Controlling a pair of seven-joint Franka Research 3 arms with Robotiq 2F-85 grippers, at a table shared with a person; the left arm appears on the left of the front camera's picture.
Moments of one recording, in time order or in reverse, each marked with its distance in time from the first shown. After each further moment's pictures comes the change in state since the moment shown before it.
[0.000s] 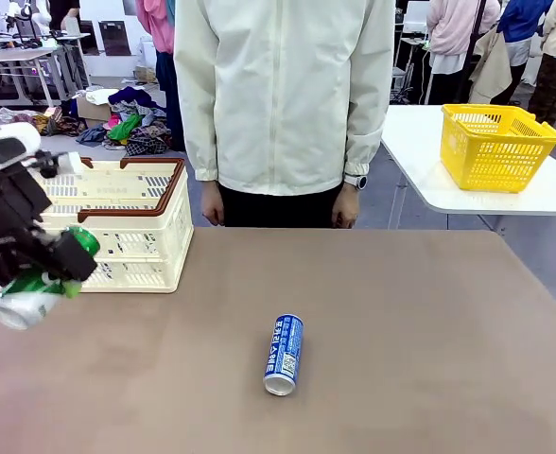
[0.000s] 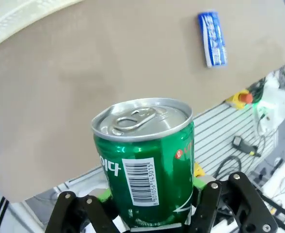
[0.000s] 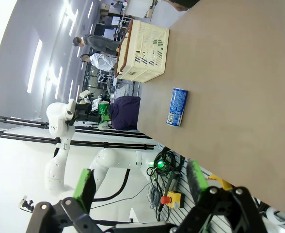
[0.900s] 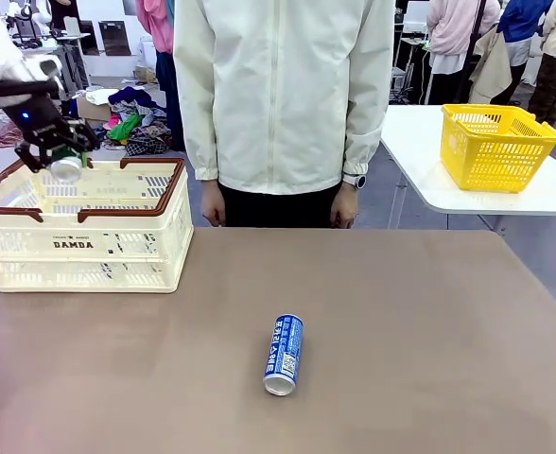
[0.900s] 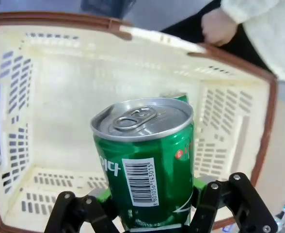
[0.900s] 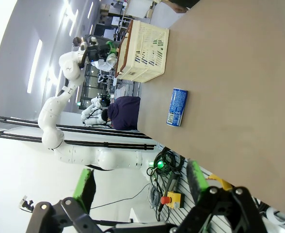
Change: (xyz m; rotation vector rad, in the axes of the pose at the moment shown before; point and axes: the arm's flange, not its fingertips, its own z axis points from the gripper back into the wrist) left arm 0.291 0.205 0.021 0.137 -0.191 0.491; right arm 0.000 0.000 0.000 0.000 0.000 0.000
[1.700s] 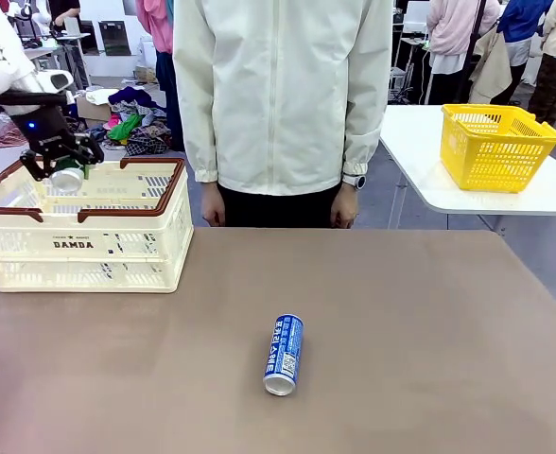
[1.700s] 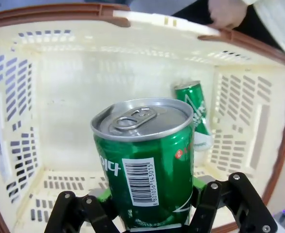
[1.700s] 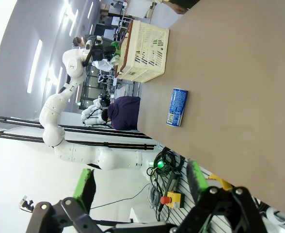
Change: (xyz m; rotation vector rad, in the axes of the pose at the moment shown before) left arm -0.001 -0.001 -0.023 0.060 0.051 -0.097; right arm 0.000 0.000 0.000 0.000 0.000 0.000
